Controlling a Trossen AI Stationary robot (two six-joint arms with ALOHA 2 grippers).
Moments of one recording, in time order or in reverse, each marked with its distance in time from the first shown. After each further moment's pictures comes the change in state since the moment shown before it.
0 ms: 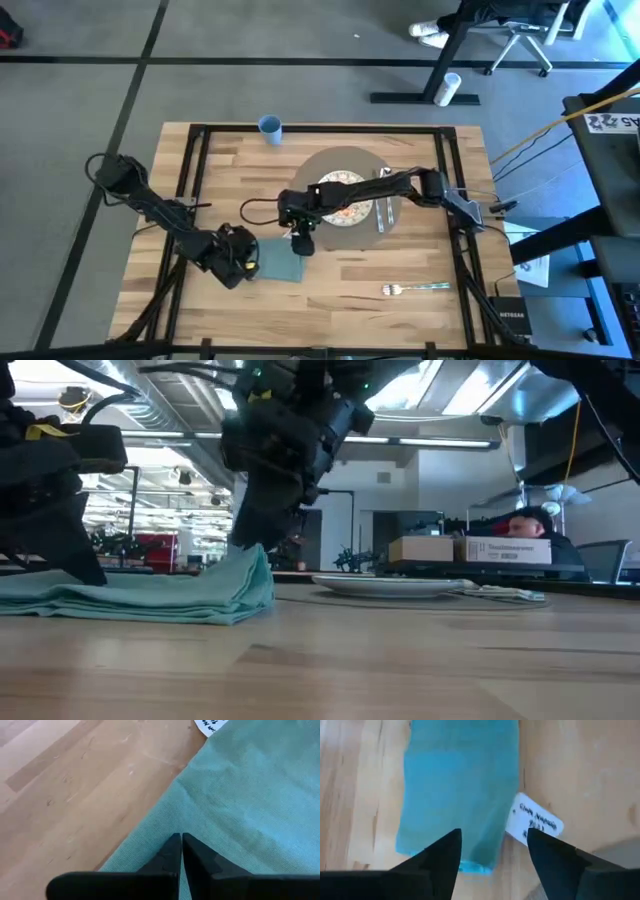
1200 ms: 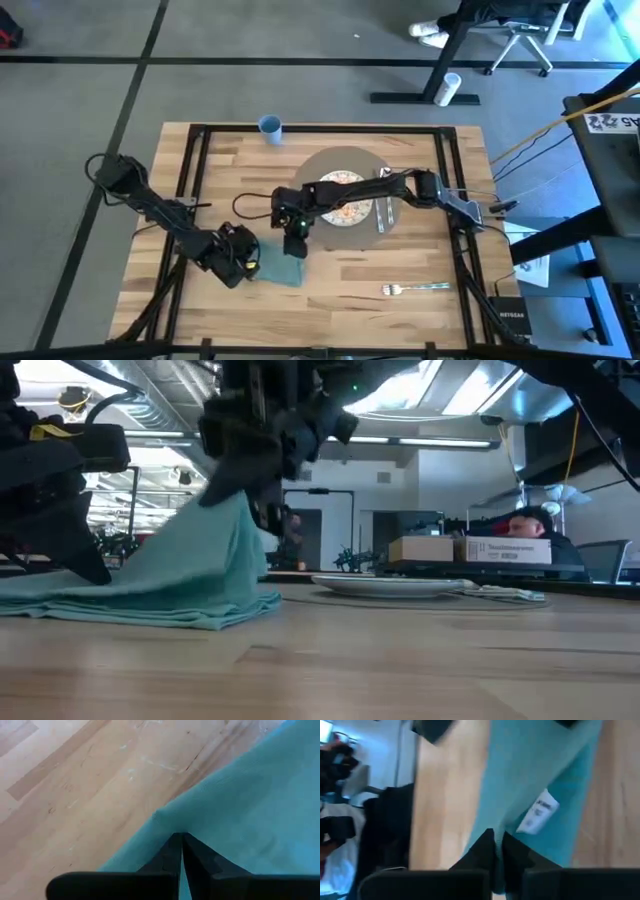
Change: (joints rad) left arm 0.008 0.000 0.000 0.005 -0.008 0.034; right arm -0.001 0.042 0.114 0.036 -0.353 0.188
